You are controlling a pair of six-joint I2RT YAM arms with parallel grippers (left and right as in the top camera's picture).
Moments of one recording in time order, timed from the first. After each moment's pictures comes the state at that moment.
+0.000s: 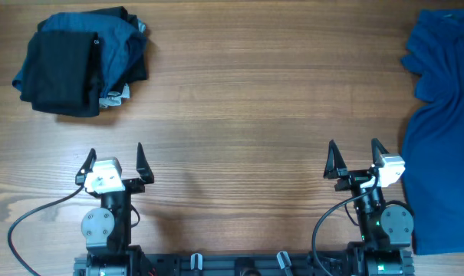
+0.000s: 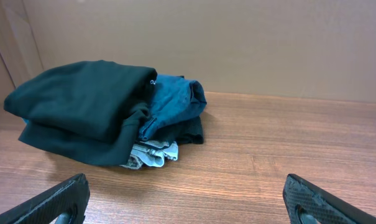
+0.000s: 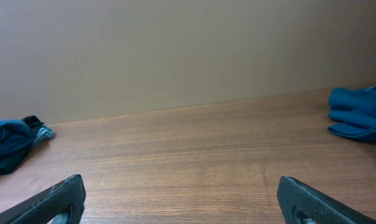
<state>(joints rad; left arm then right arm) 0.04 0.01 0.02 -0.07 -0.07 -0.04 0.00 0.01 0.01 0.00 -0.10 0.18</state>
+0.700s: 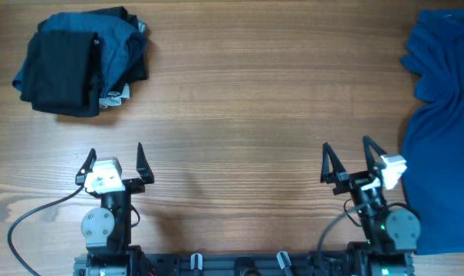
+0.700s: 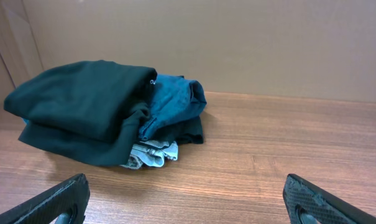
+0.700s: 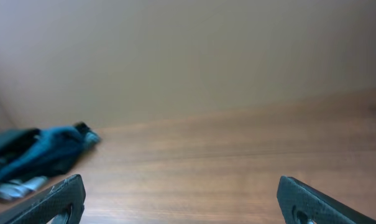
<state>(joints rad) 0.04 0.01 0.02 -0.07 -0.07 -0.04 0.00 0.01 0.09 -0.03 -0.24 0.28</state>
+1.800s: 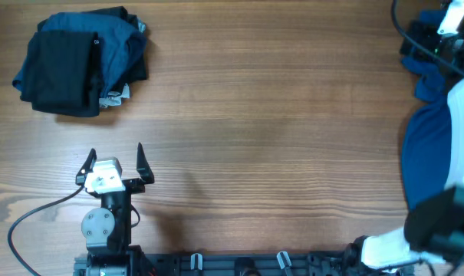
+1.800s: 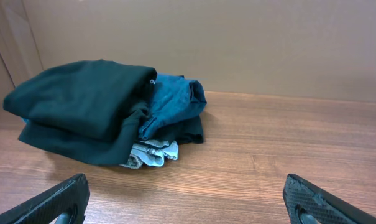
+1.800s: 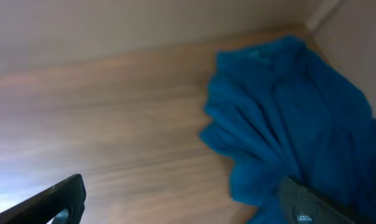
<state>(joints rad) 0.04 0.01 0.01 -0.07 -0.07 -0.04 -0.32 1.71 1.55 -0.57 0.01 -0.13</state>
